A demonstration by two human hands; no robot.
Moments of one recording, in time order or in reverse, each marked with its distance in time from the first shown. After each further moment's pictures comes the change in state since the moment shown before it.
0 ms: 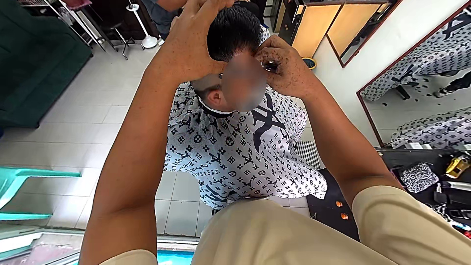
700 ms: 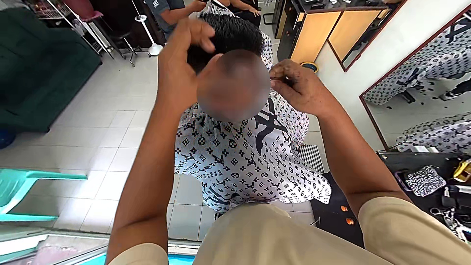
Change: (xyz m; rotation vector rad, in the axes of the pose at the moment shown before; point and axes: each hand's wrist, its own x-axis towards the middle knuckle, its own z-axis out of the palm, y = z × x) left_hand -0.051 0.001 0.012 -0.253 0.447 0.225; right_hand -0.039 -0.018 -0.016 0.020 0.012 0.016
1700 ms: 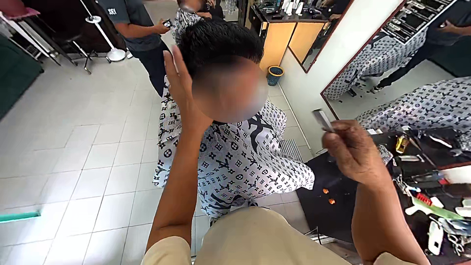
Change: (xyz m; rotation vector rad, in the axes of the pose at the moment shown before) left_hand -0.056 -0.049 0.047 -0.011 0.293 -0.238; right_hand -0.139 -0.124 0.001 -0.214 0.197 0.430
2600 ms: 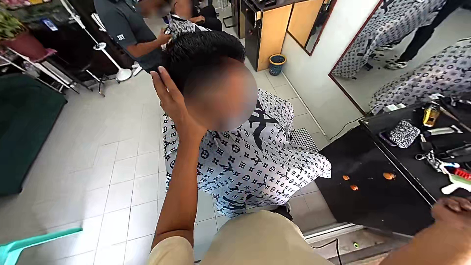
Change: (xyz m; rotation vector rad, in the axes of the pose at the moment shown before) left_hand -0.002 -0.007 0.008 0.176 -0.026 0.045; right_hand -0.287 0.160 -0.066 1.060 1.631 0.546
